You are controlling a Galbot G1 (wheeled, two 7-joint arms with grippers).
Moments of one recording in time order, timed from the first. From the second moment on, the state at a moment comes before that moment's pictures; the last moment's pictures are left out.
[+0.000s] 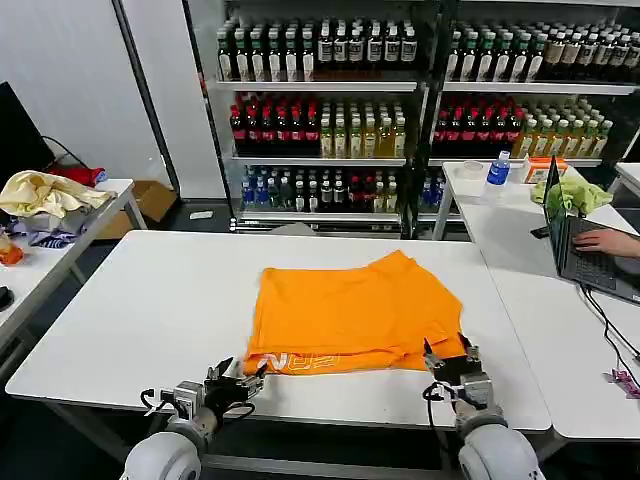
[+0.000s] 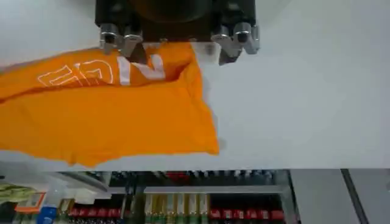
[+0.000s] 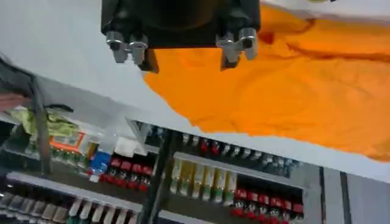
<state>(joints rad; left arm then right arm) 1.32 -1.13 -0.32 -1.97 -0.46 0.56 -0.14 -1.33 1.18 0.41 2.01 0.21 -0.52 0.25</state>
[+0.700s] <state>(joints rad) 1.31 -1.14 -0.31 -1.93 -0.44 0.55 -0.15 -1.33 1.23 0.45 1.90 0.24 -0.55 0.27</state>
